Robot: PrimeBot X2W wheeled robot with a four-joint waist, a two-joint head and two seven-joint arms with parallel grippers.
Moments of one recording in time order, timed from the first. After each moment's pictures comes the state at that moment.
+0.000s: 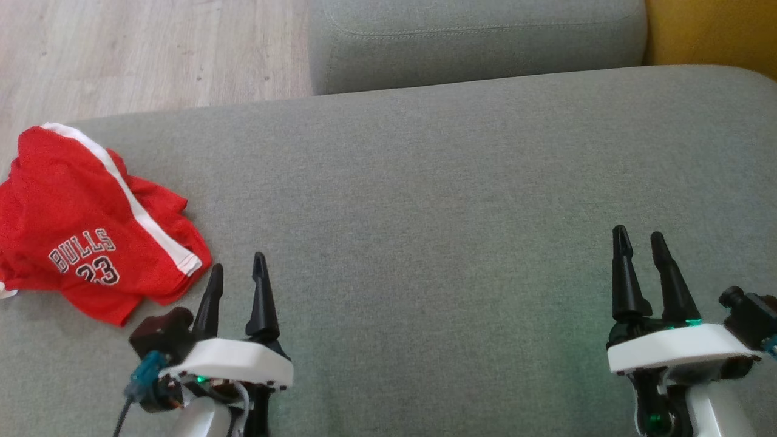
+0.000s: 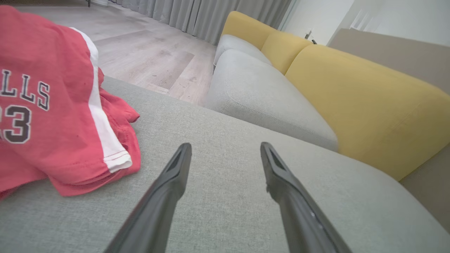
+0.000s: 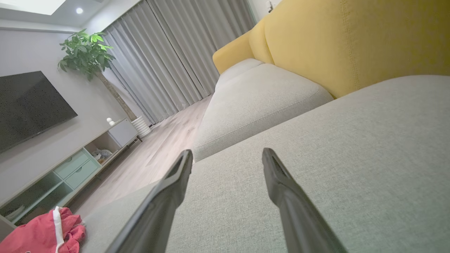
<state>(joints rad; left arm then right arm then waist) -0.09 0.11 -0.31 0.18 -0.62 0.13 -0.10 0.00 -0.04 0.02 0.11 0.51 0.13 -0.10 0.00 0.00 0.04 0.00</state>
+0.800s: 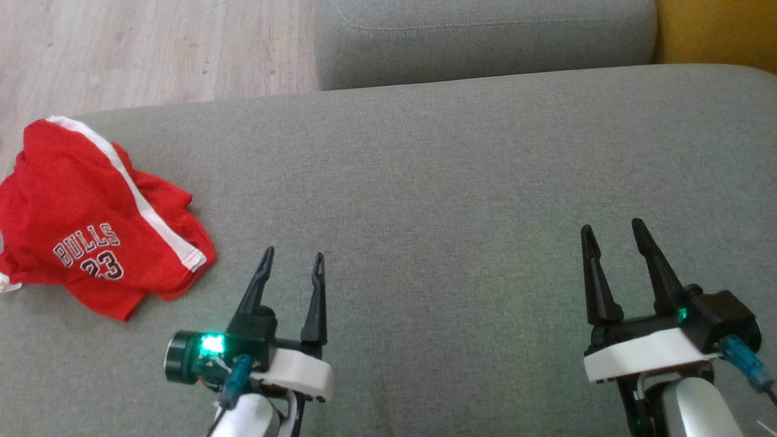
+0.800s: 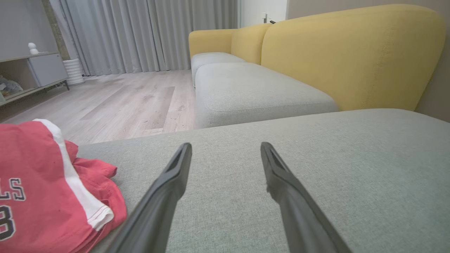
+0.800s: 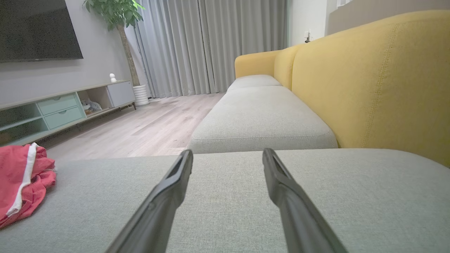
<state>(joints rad) -0.18 0.18 -0.57 0.24 -0.34 0.29 -0.17 0.00 -0.04 0.05 0.07 0.13 0.13 -0.17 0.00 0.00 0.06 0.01</state>
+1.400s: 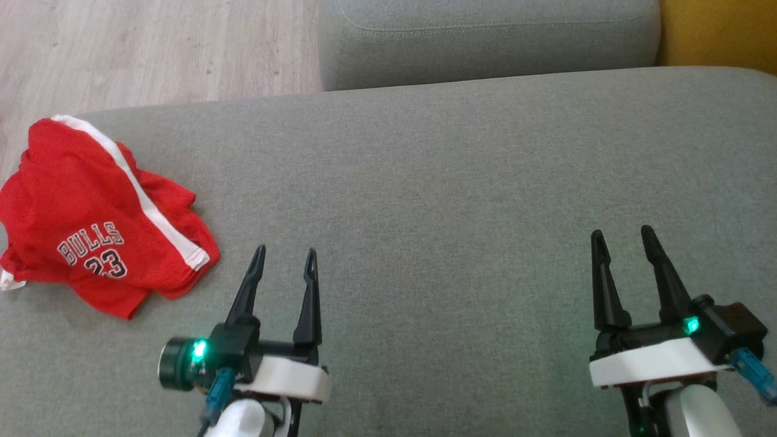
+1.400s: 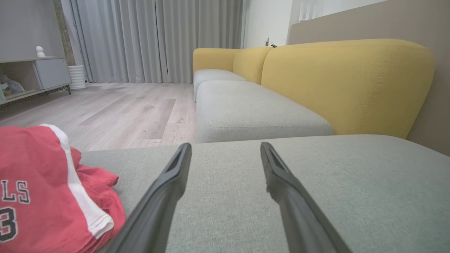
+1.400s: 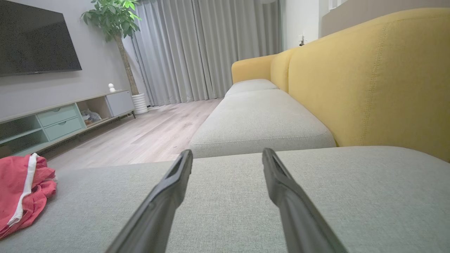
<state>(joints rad) -0.14 0.15 -0.50 0.18 -0.32 0.24 -0.22 0.02 -0.04 0.04 0.09 0.16 0.13 -0.22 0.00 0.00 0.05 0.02</state>
